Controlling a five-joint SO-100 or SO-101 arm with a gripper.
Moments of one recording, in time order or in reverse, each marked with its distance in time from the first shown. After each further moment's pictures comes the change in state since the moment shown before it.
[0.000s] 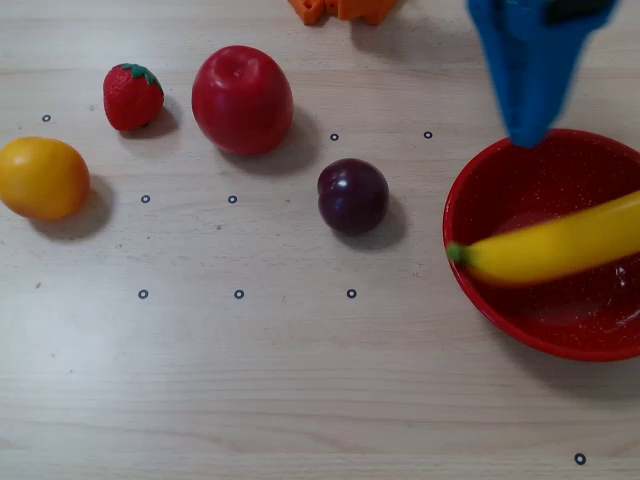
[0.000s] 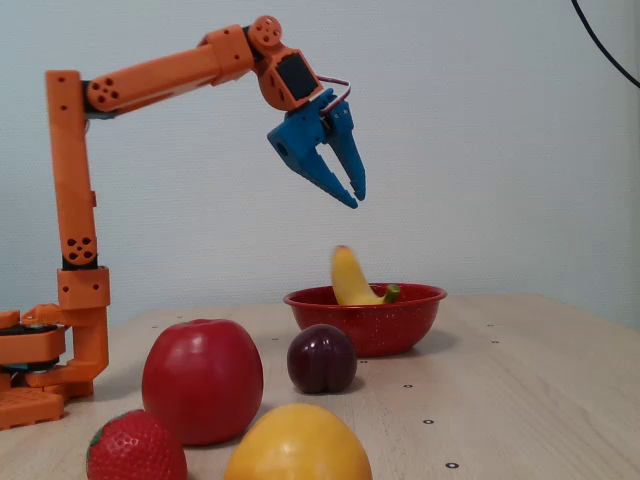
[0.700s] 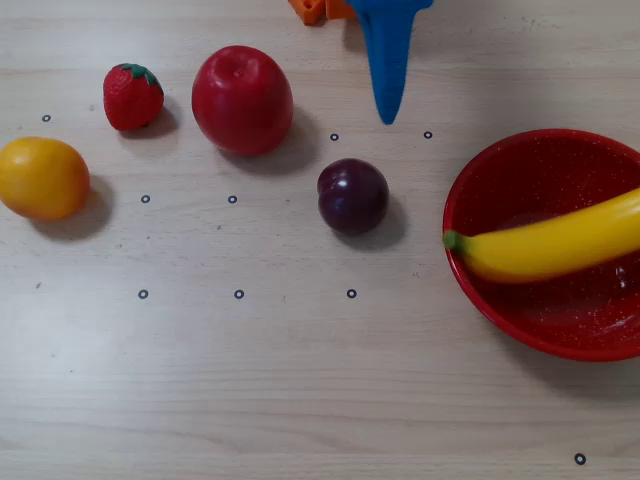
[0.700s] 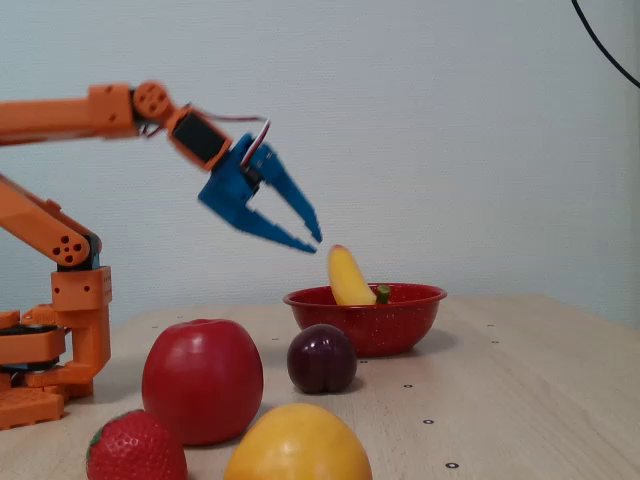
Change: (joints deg) arm -11.0 49.8 68.1 -33.5 -3.3
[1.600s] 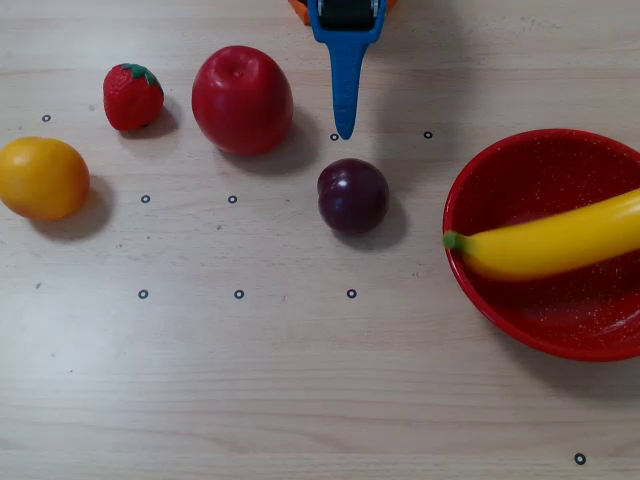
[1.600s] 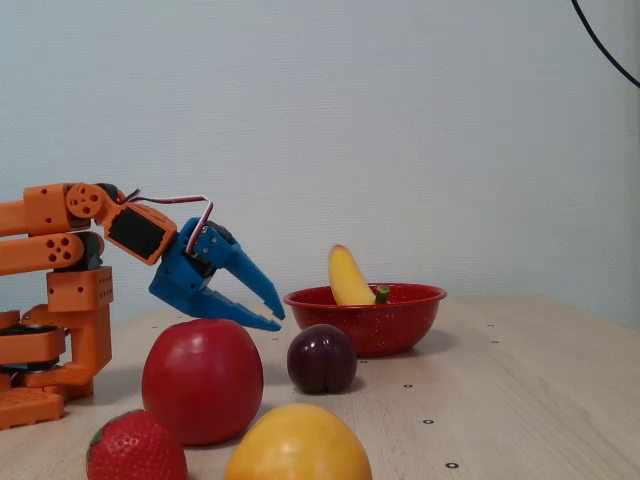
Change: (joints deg) arm -6.9 40.2 41.8 -1.4 -1.6
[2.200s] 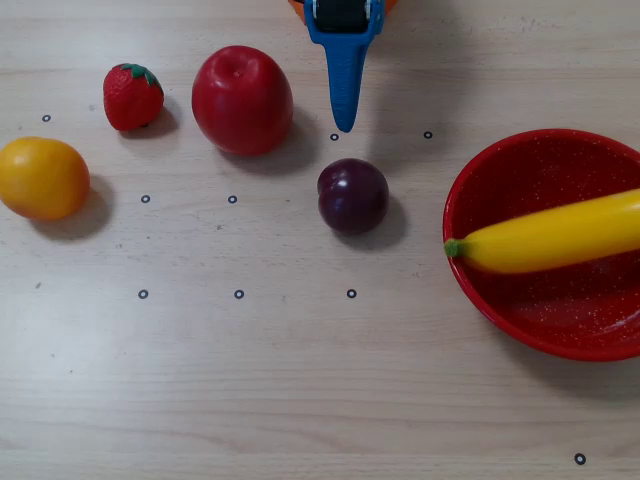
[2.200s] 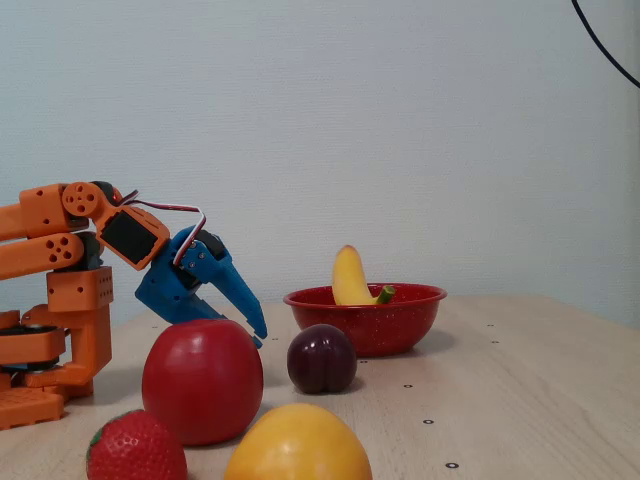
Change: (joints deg) arm 0.0 3.4 0.1 9.2 -6.9
